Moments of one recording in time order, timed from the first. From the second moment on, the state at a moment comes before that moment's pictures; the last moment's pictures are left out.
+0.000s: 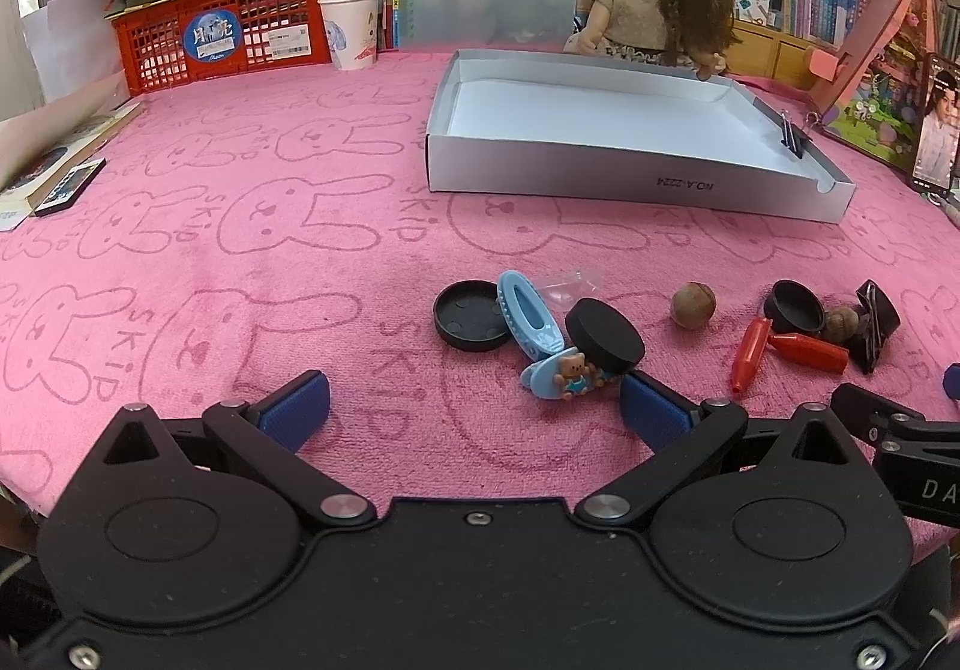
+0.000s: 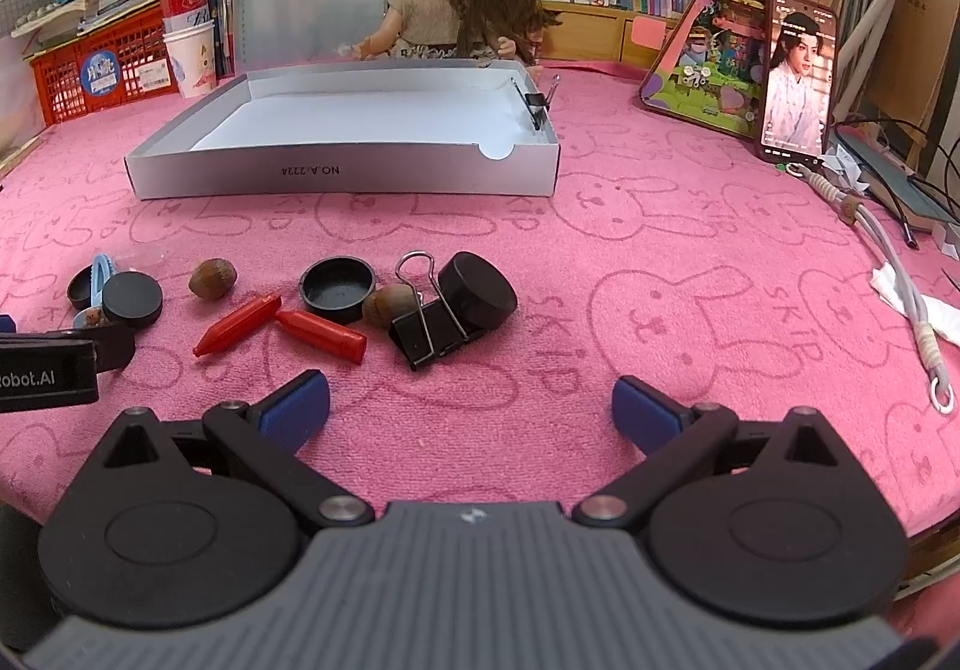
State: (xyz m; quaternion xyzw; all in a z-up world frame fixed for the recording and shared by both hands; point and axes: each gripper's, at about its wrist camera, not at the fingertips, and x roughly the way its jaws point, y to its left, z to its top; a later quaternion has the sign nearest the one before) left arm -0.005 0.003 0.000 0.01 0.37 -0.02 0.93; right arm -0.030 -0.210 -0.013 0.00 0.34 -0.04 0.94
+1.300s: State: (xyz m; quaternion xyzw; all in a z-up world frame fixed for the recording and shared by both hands) left arm -0.019 -0.011 0.021 0.00 0.33 -0.10 0.94; right arm -0.021 -0.215 -0.001 0.01 0.31 0.05 0.95
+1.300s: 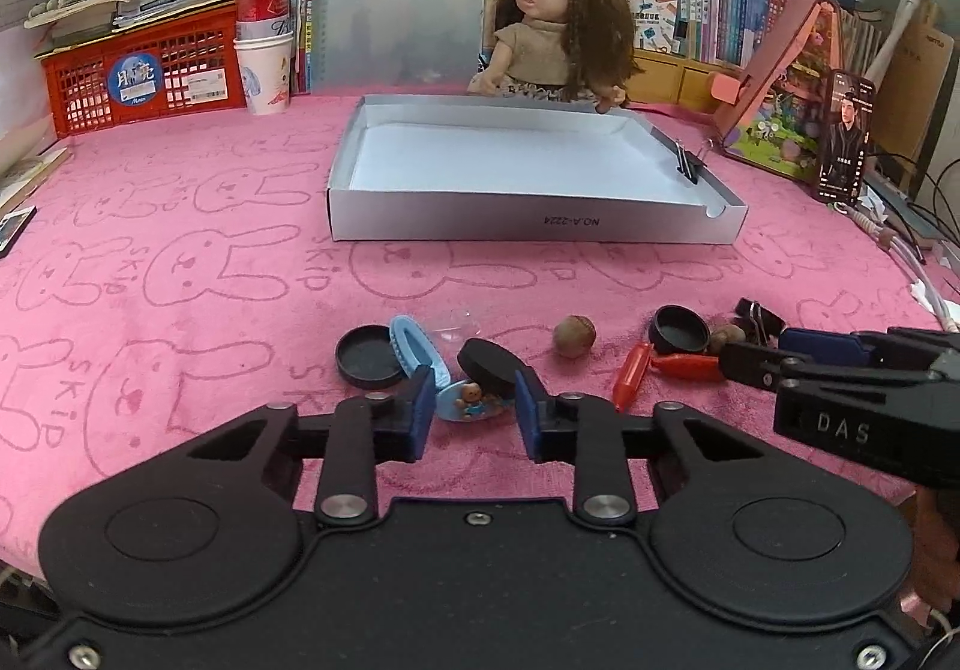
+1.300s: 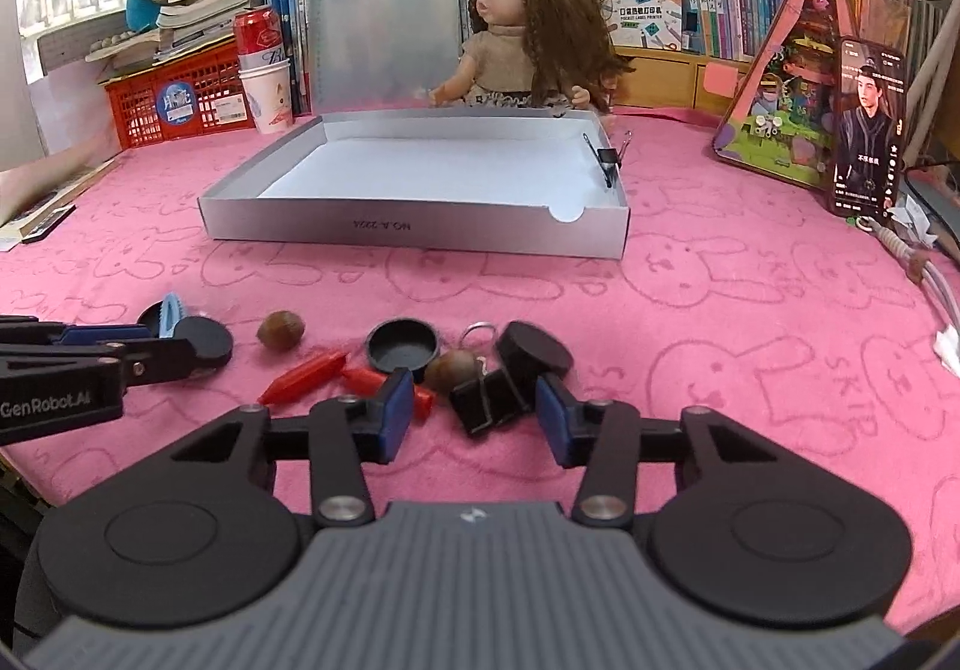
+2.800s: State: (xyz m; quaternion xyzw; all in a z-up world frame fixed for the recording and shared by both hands) left arm -0.002 -0.029 0.006 0.04 0.33 -0.15 0.93; right arm -0.012 -0.224 -0.009 -0.05 0.31 0.09 0.95
